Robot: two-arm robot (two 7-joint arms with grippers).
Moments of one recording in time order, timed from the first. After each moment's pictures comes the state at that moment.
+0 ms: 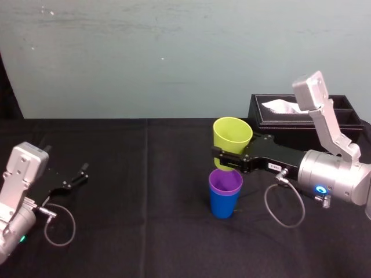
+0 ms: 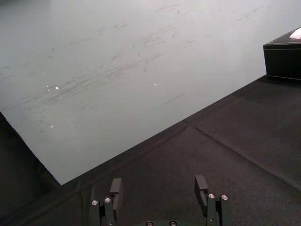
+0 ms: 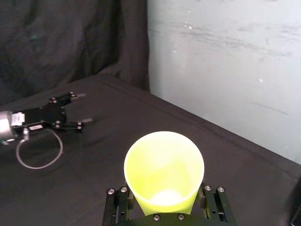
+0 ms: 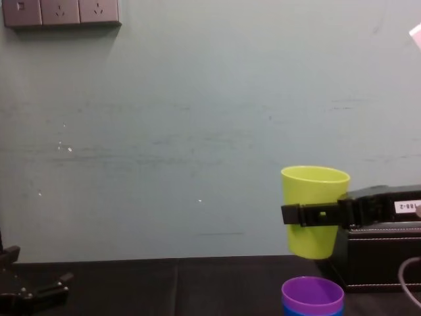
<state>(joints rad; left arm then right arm) -0.20 0.60 0.45 -1.41 -0.25 -0.12 0.03 0.38 0.53 -0.40 -1.57 0.51 0.35 0.52</state>
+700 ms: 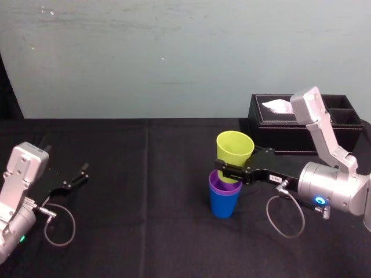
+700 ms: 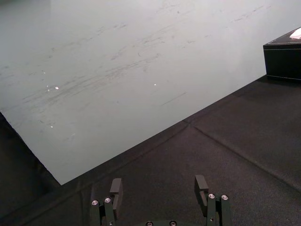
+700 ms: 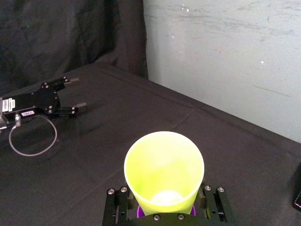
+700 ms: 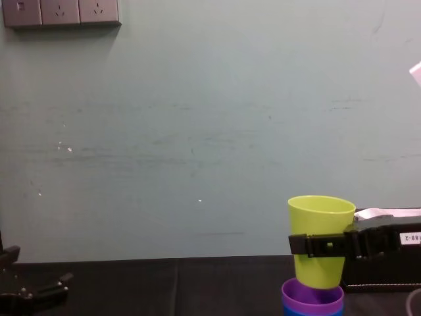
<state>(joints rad) -0.20 0.60 0.45 -1.41 -0.25 -0.12 0.03 0.39 0.55 -0.45 -1.52 0.54 0.32 0.50</state>
